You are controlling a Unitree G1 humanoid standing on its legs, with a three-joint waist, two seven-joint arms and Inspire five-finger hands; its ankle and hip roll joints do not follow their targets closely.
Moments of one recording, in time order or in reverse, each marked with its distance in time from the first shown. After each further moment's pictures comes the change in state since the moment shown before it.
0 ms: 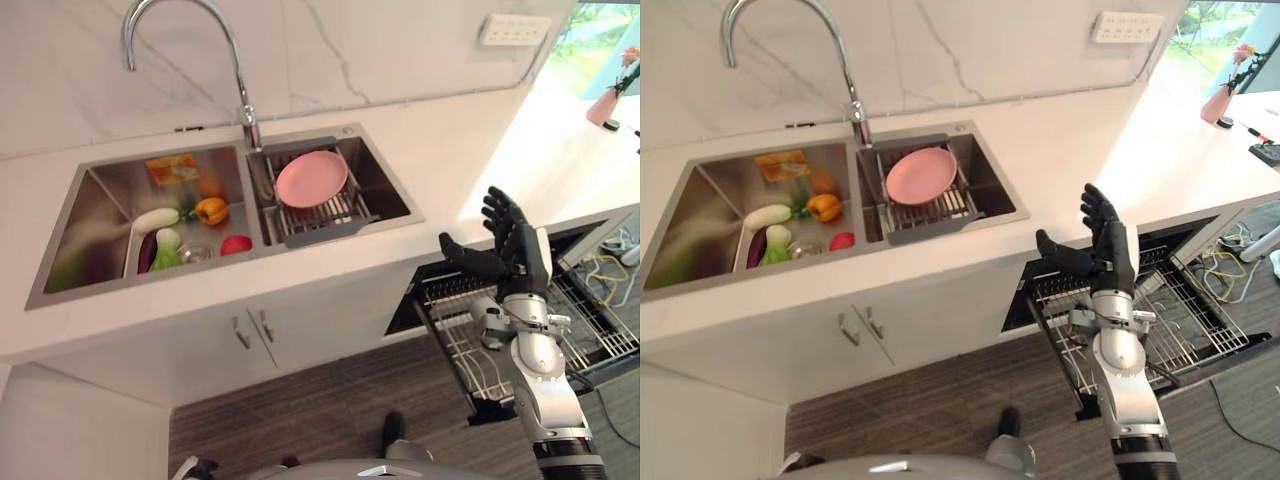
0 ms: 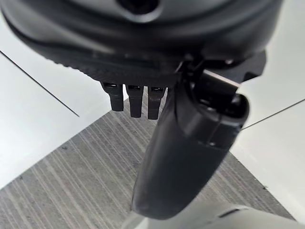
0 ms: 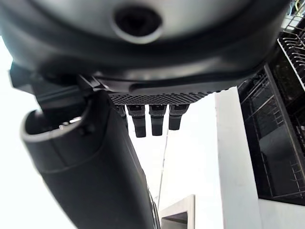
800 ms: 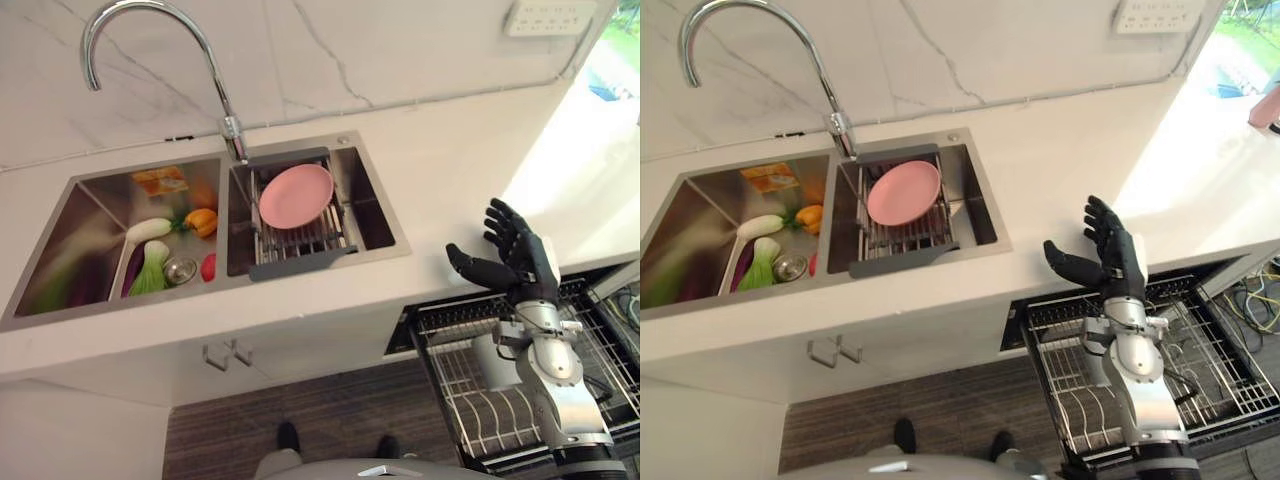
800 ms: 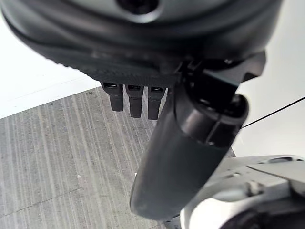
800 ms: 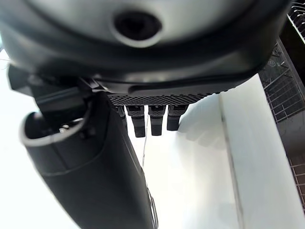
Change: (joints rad) left arm 0.051 -0.078 0.116 0.014 -0.119 -0.011 0.010; right arm 0.032 -0.044 -0.029 0.009 0.059 0.001 0.027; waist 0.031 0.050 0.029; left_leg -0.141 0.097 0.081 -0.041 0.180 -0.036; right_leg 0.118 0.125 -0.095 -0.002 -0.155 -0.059
